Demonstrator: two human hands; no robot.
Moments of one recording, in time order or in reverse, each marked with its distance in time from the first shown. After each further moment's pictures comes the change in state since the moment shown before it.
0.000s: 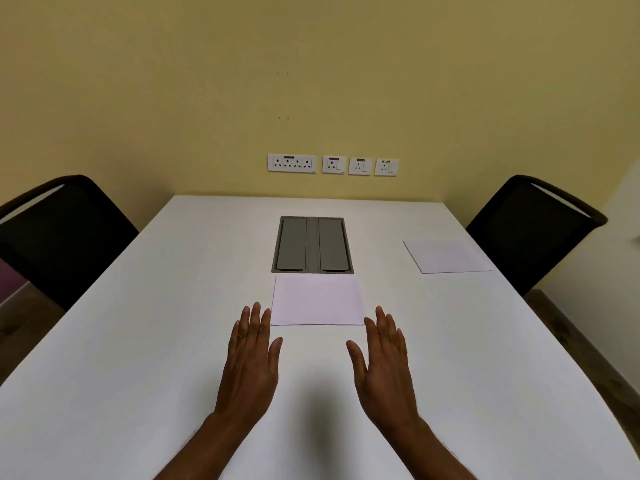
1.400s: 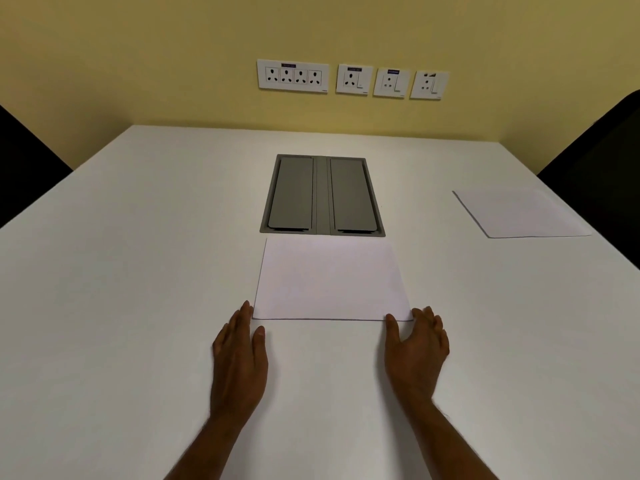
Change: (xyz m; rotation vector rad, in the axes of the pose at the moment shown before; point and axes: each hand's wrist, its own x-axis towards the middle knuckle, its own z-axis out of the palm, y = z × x) left_hand 0.067 -0.142 0.245 -0.234 -0.028 -0.426; right_hand 0.123 0.162 0.253 0.032 0.175 0.520
